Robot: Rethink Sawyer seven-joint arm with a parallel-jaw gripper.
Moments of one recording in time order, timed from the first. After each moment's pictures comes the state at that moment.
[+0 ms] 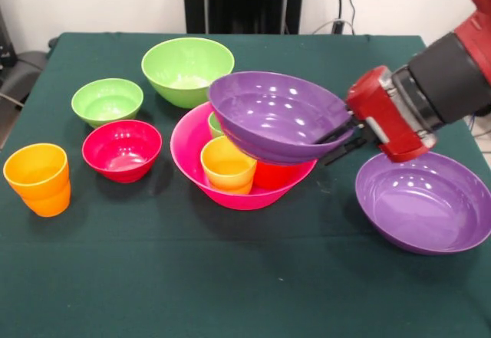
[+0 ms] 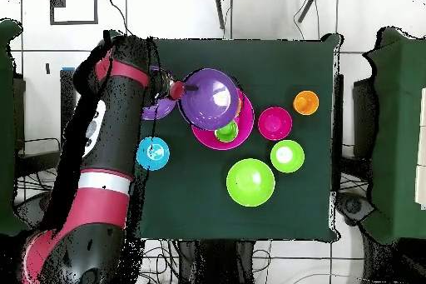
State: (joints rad) arm 0.30 0.04 -0.66 0.59 -0.14 1.16 2.50
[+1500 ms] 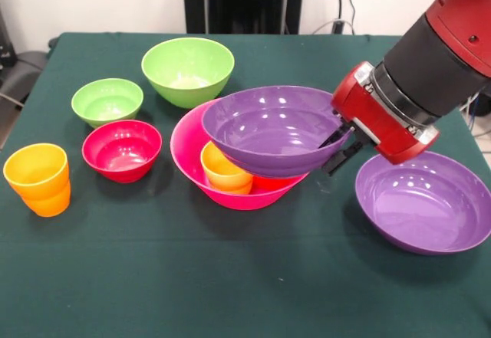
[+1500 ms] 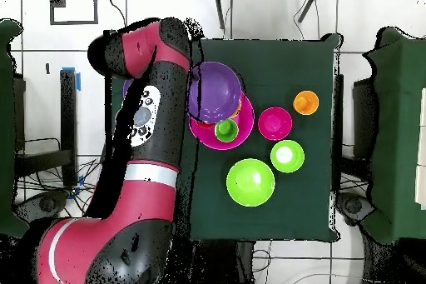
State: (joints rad) arm 0.18 -0.07 -0.48 0.60 -0.06 1.16 2.50
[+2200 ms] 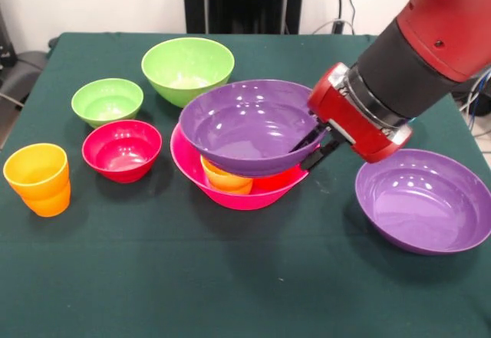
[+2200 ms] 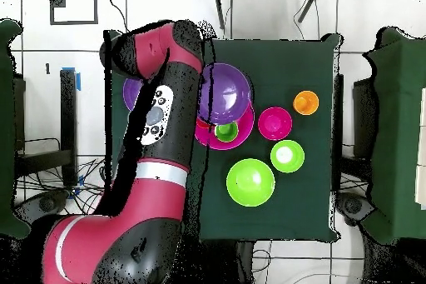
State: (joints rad) arm 0.15 -0.08 -0.47 0.63 -0.06 1.16 2.37
